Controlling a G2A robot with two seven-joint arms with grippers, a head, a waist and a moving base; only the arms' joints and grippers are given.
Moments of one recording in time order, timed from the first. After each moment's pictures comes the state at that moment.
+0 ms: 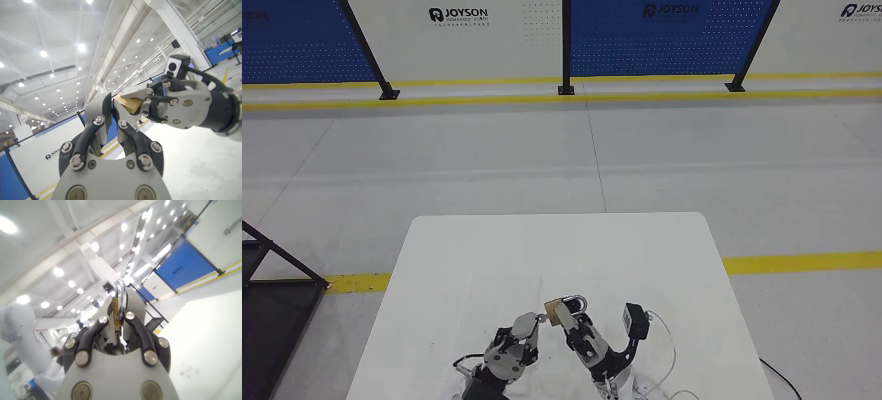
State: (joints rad) left arm 1.89 -1.20 -1.15 -1.62 1.77 0.16 1.15; right arm -1.70 -1.35 0.89 -1.52 -0.73 -0.84 -0.52
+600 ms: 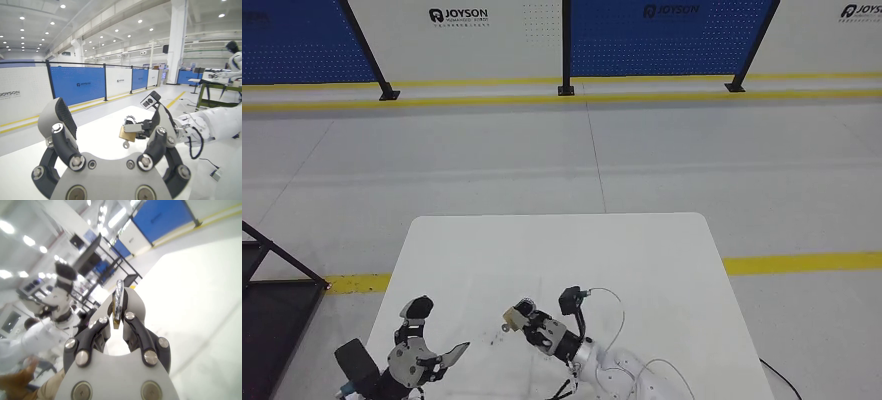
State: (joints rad) left arm 2.28 -1.09 -1.76 -1.86 1.36 -0.61 0.87; right arm -1.48 -1.40 0.74 -1.37 -0.65 -0.48 0.00
